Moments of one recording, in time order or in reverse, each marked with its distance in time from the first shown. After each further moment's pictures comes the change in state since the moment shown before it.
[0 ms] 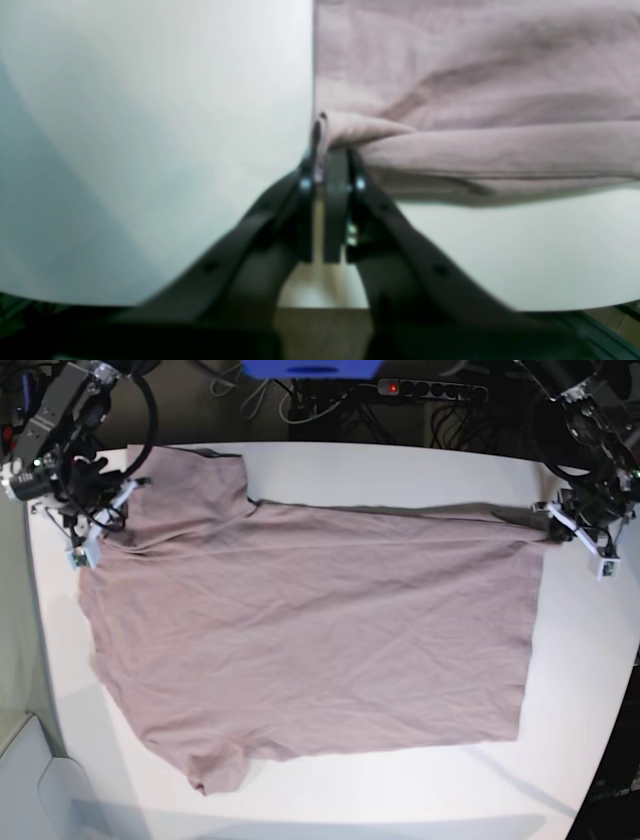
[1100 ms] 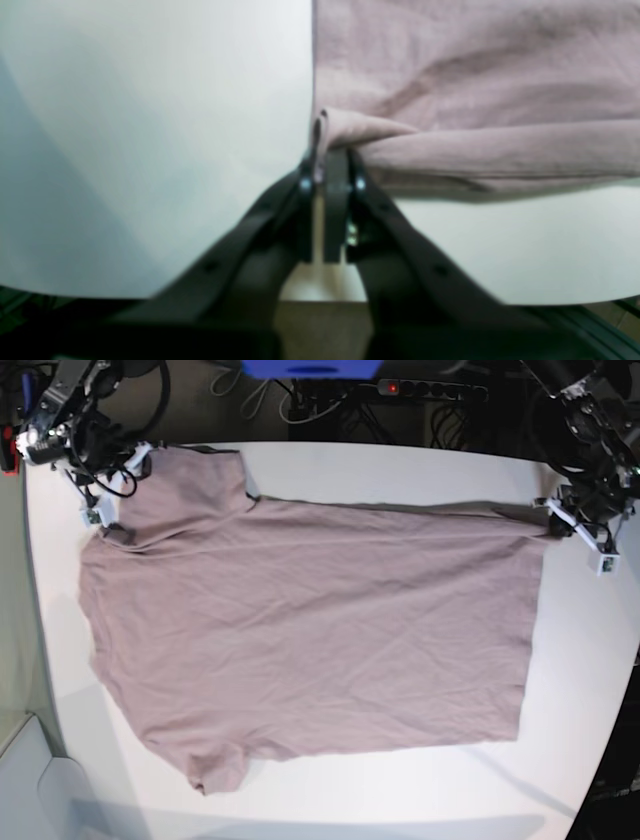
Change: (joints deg) left arm 0.7 0.0 -0.1 0.0 0.0 0.0 0.0; right arm -5.6 -2.0 2.1 -6.1 0.1 0.0 5.2
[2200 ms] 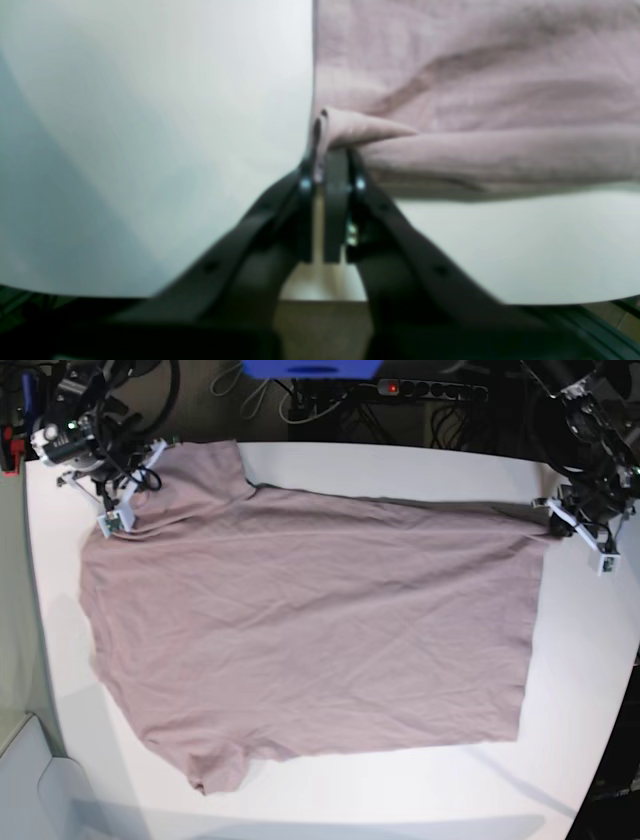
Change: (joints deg) left arm 0.0 0.0 -0.1 0.0 -0.1 0.0 0.0; right arm -3.5 -0.5 -8.3 8.3 -6.8 0.0 7.1
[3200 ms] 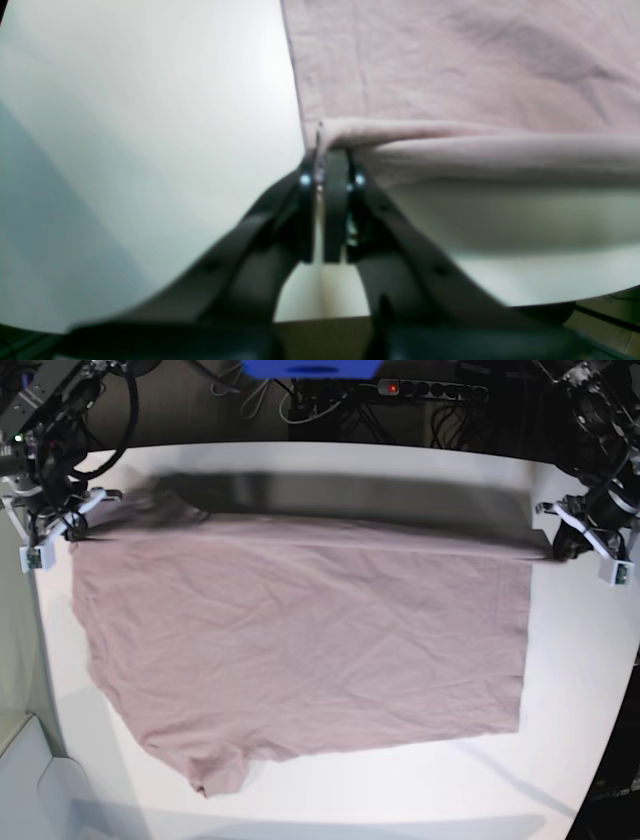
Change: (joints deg) left arm 3.3 -0.5 -0.1 11.0 -11.3 0.0 0.4; right arm 9.6 0.7 15.8 2.6 6.3 0.0 -0.3
